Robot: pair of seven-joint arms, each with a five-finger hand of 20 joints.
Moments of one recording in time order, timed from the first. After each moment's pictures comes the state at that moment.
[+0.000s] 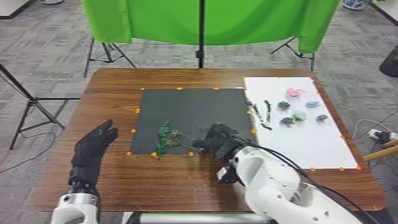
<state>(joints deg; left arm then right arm) 126.5 -73.0 -94.3 -117.9 61.9 11.0 11.6 -82.0 -54.7 44.8 -115.8 -114.8 -5.9 36.8</state>
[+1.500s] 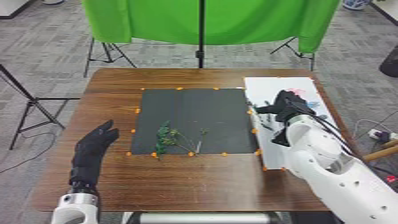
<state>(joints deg) 126.6 -73.0 -94.2 -118.0 61.9 11.0 11.5 -79.2 -47.3 58.2 -105.6 -122.9 -1.5 44.1</state>
